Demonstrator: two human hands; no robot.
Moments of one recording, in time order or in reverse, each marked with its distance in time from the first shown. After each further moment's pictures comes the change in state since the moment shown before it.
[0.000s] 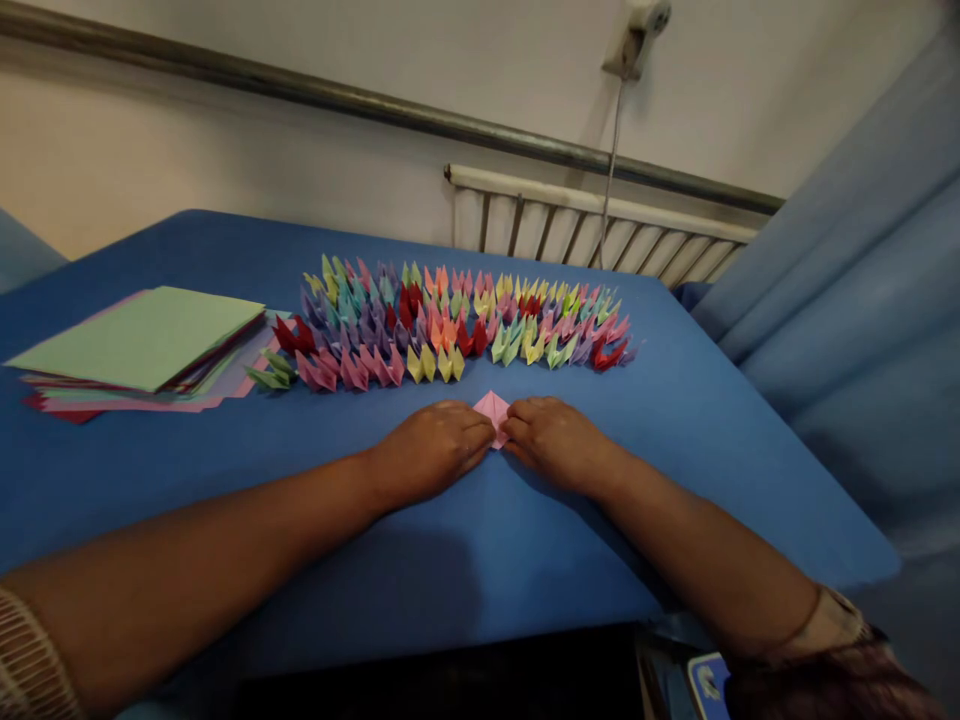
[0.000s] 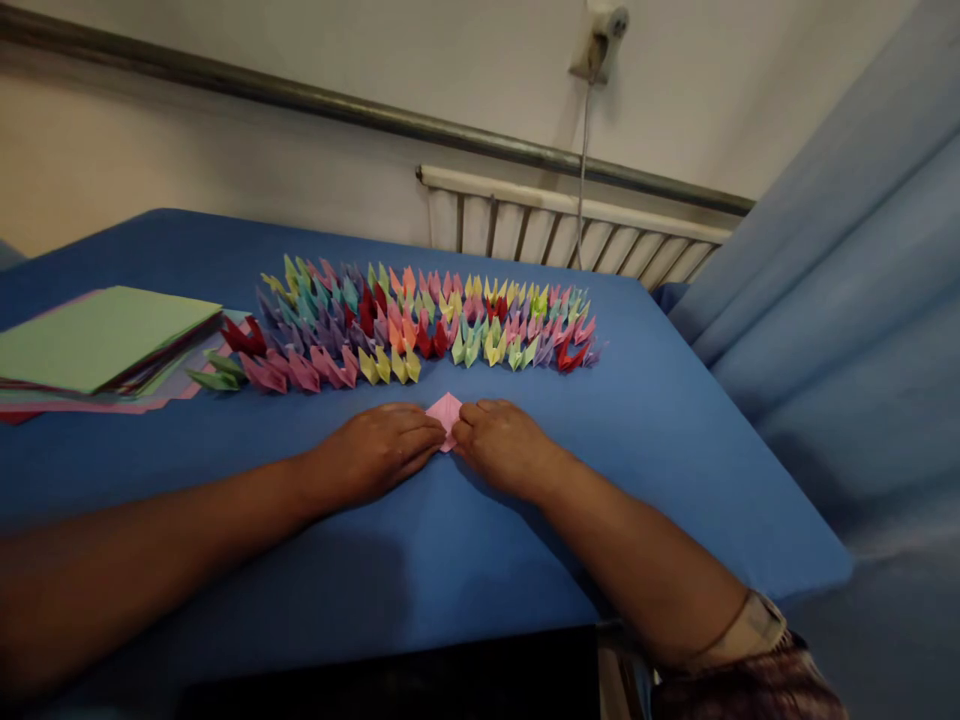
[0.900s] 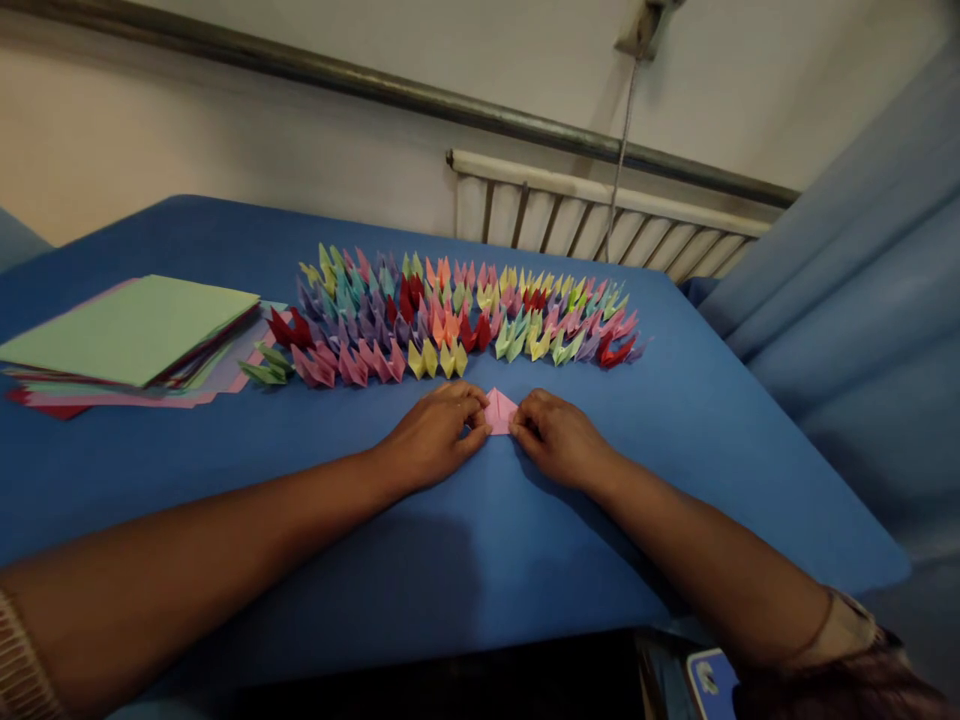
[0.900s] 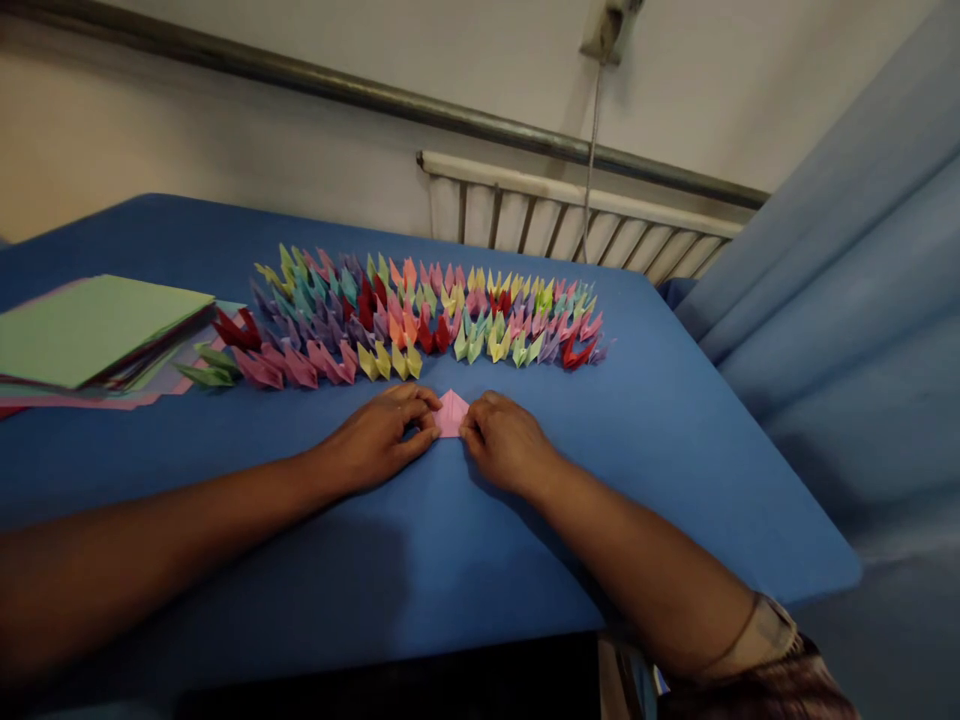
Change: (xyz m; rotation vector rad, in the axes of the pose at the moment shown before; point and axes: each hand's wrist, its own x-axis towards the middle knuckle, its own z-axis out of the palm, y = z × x) left_hand 0.005 -0.007 0.008 -0.305 0.052 -0.357; right_hand 0.003 -0.002 0.013 0.393 0.129 0.359
